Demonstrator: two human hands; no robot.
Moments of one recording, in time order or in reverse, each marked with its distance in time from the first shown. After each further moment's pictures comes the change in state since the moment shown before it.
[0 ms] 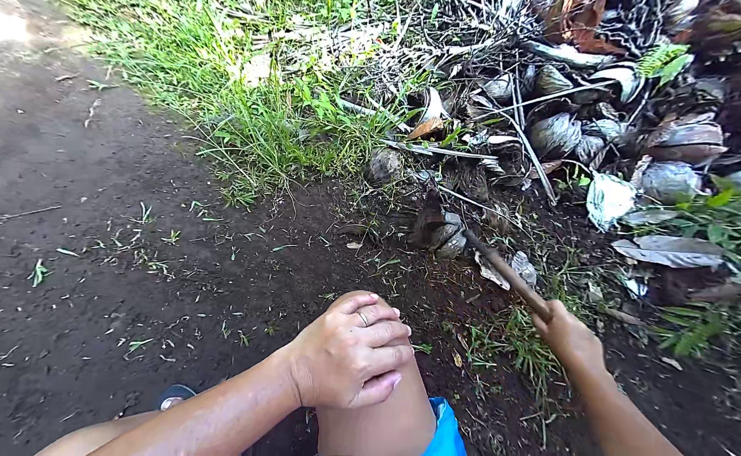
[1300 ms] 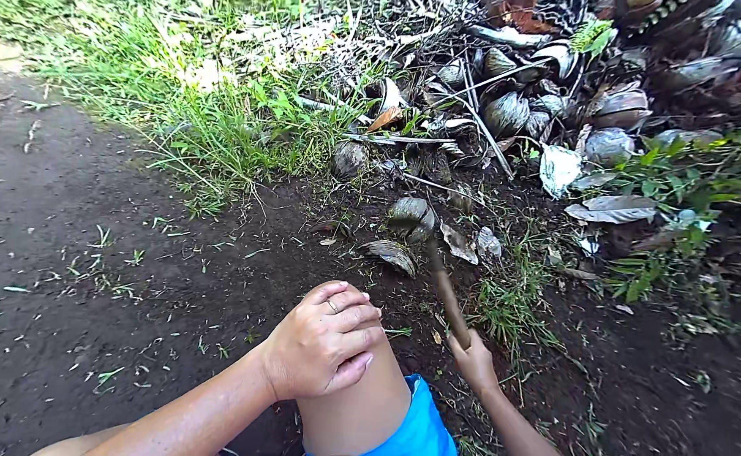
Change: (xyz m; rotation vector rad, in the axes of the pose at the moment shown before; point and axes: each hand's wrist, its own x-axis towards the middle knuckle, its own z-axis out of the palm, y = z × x) left_hand 0.018 0.005 0.010 0.031 -0.033 0.023; right_hand -0.114 -0.028 0.104 0.617 -0.146 0.160
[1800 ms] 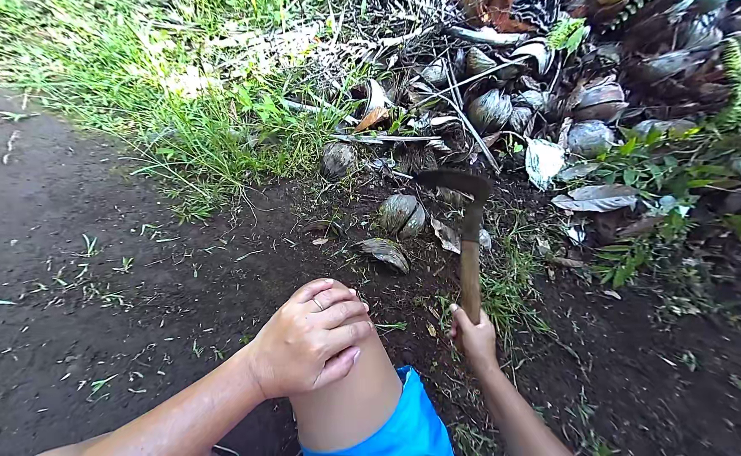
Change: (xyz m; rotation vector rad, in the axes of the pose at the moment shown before) left_hand -0.002 0.002 0.000 0.021 -0.006 0.005; right_hand 0.002 -0.029 -0.011 0.706 0.161 -0.017
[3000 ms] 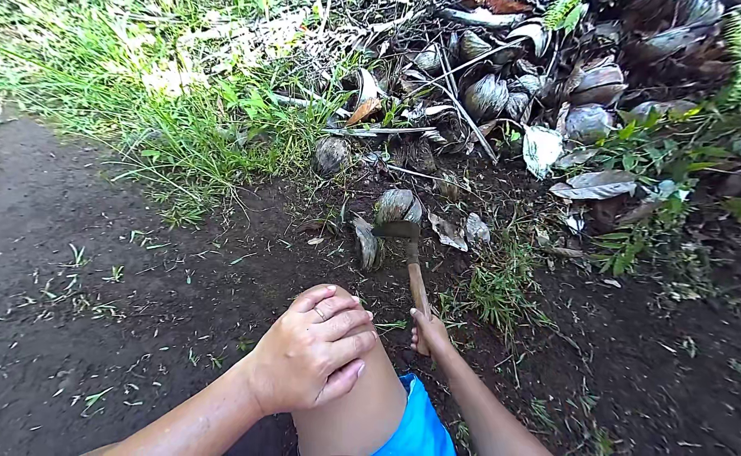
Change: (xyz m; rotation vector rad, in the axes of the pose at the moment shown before) left_hand 0.010 -0.001 0.004 -0.027 -0.017 0.021; right_hand 0.008 0.032 0.059 -0.124 -0.191 0.548
